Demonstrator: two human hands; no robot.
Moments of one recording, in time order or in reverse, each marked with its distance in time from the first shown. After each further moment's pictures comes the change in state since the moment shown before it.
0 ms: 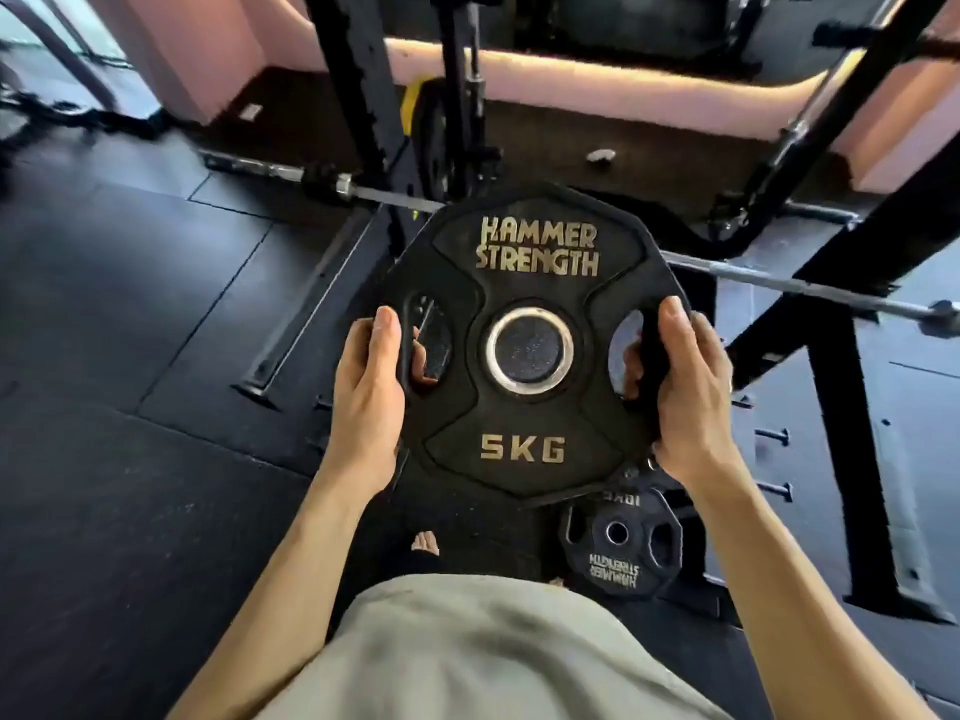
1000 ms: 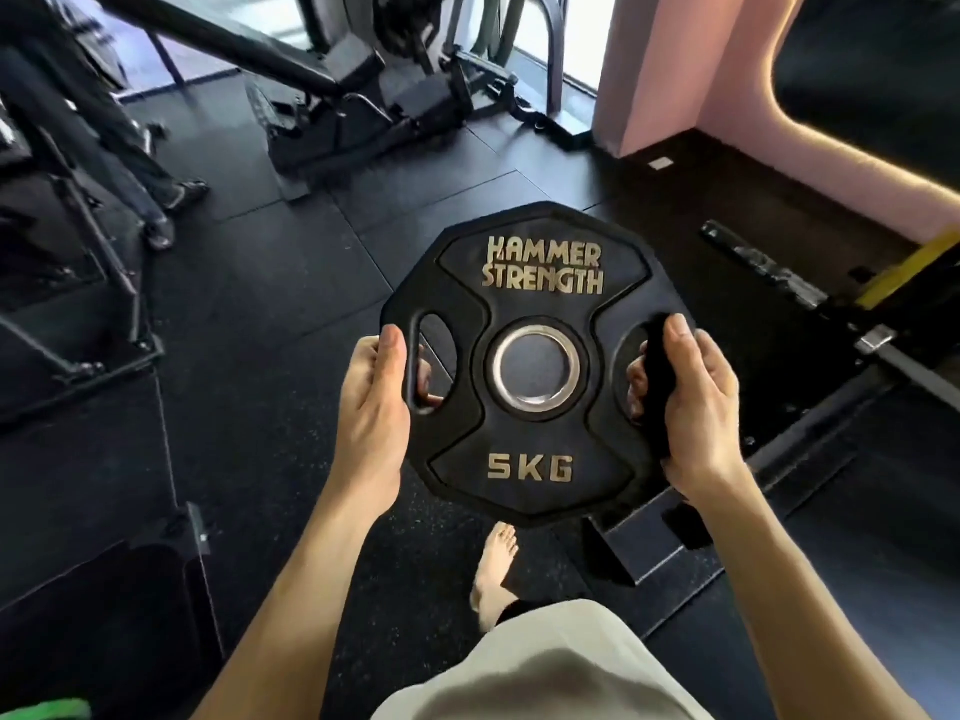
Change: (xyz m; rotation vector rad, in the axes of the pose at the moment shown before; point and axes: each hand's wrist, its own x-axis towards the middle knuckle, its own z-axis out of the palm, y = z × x) left_hand 0.120 0.112 -0.638 -0.051 0.665 0.224; right_hand -0.143 0.174 0.678 -0.008 -0.743 0.146
